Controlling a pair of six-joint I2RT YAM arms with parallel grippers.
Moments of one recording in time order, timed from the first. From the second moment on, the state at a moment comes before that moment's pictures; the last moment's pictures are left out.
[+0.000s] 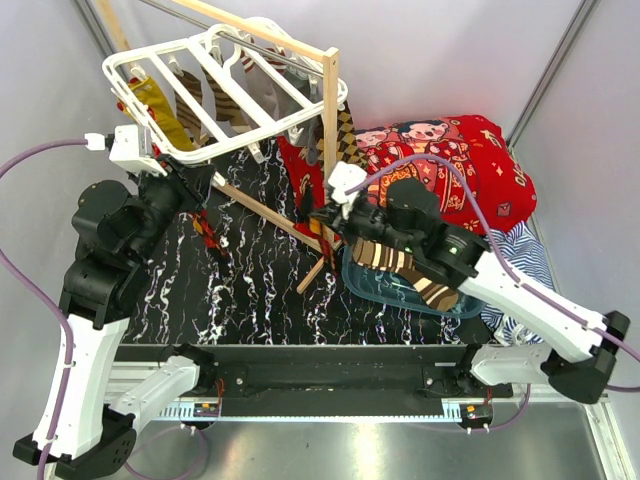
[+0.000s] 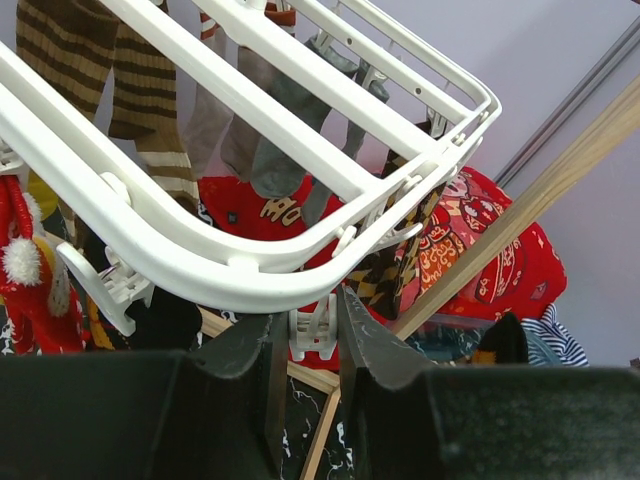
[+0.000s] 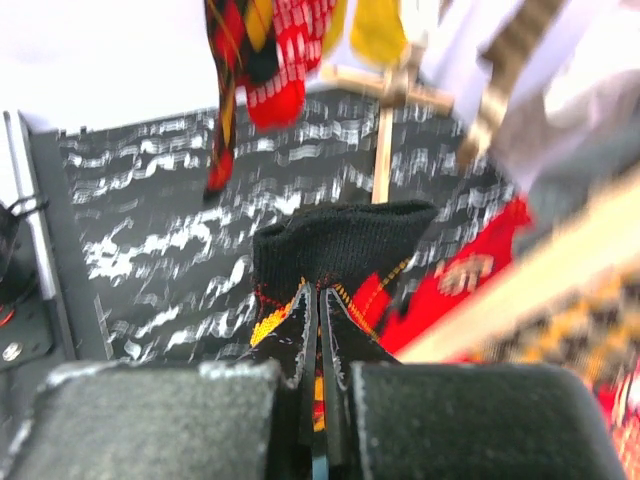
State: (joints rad) left arm -0.33 0.88 1.44 -0.58 -0.03 -0.34; right arm 0.93 1.21 1.32 -0.25 -0.13 -0.20
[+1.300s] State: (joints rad) left arm -0.33 0.88 1.45 -0.58 0.02 -0.39; right arm 1.03 1.64 1.61 0.04 -0.19 -0.36
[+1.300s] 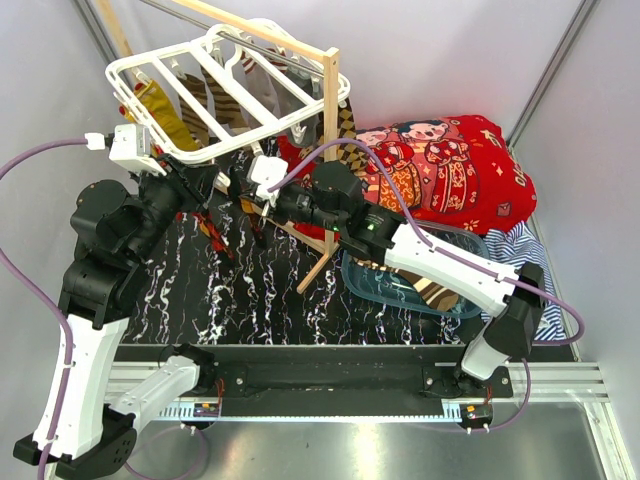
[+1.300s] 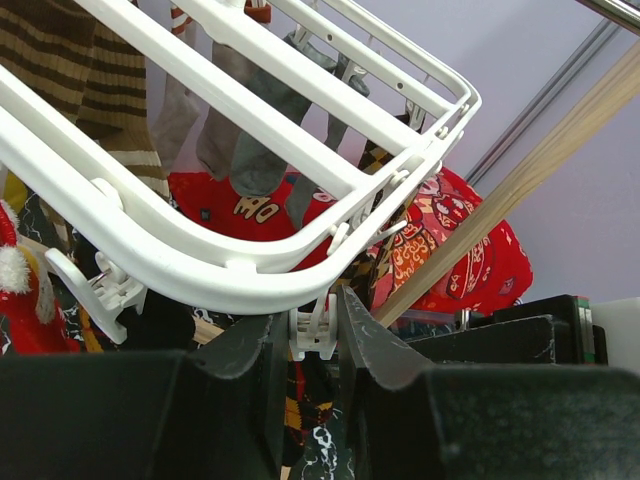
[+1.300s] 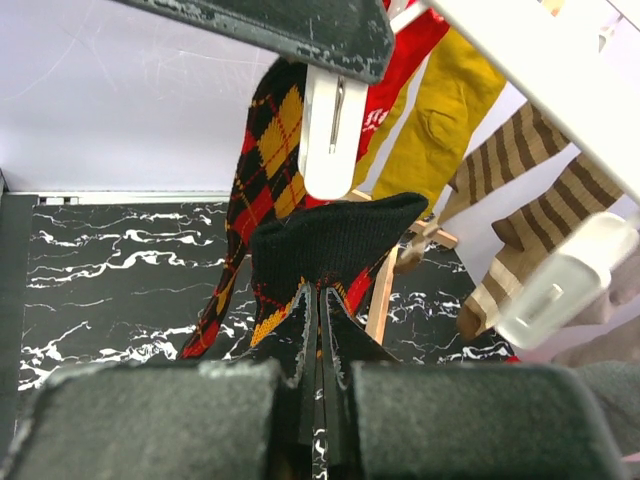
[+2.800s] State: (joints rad) left arm -0.33 0.90 1.45 -0.61 0.04 -0.40; right arm 1.06 1.66 1.69 0.06 -0.18 -0.38
